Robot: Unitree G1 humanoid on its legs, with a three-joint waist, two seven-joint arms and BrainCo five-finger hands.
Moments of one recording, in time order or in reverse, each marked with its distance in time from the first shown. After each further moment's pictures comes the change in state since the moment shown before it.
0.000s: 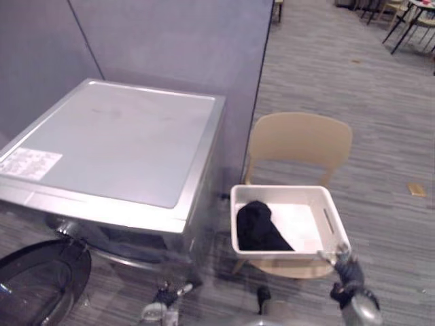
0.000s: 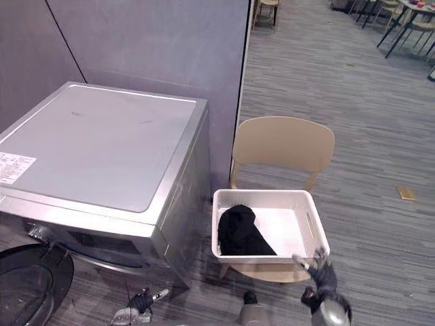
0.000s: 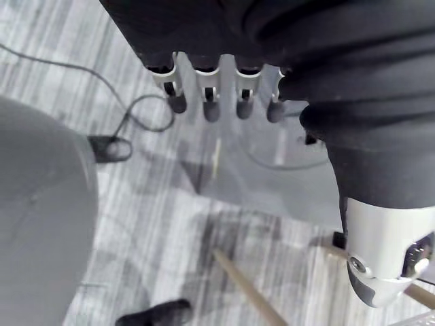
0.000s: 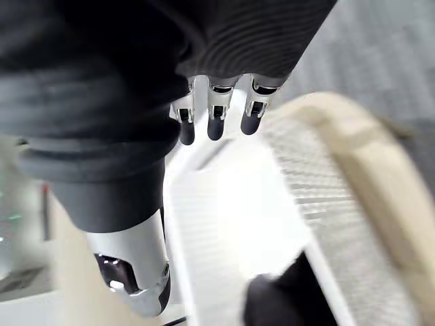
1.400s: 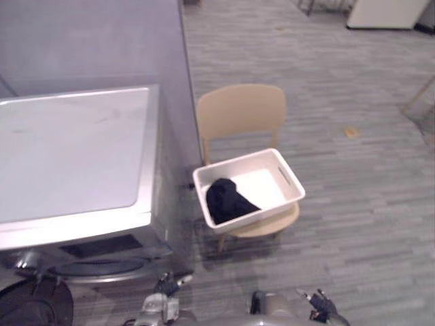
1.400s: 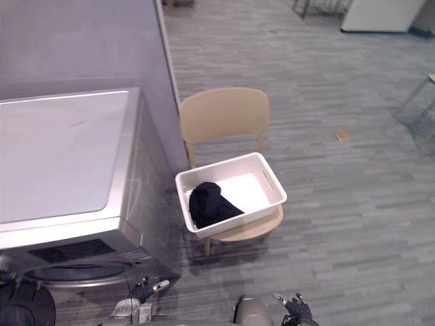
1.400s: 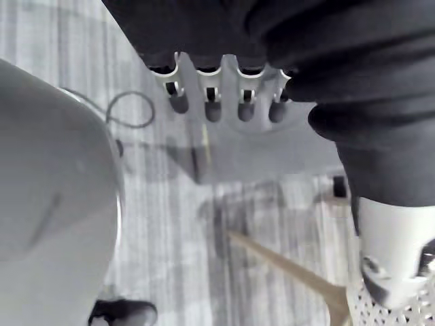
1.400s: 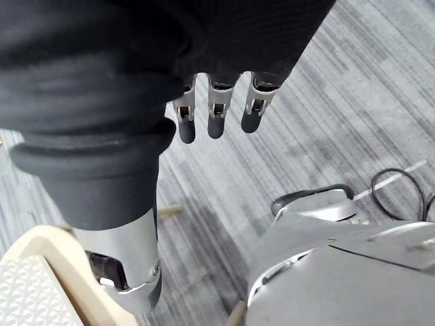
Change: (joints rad) left arm -0.018 -0.007 0.005 -0.023 -0.043 -0.009 0.021; right arm -0.166 0.015 0.060 0.825 -0.014 0.009 -0.030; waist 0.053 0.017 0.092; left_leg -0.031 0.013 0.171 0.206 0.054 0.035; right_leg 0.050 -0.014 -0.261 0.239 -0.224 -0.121
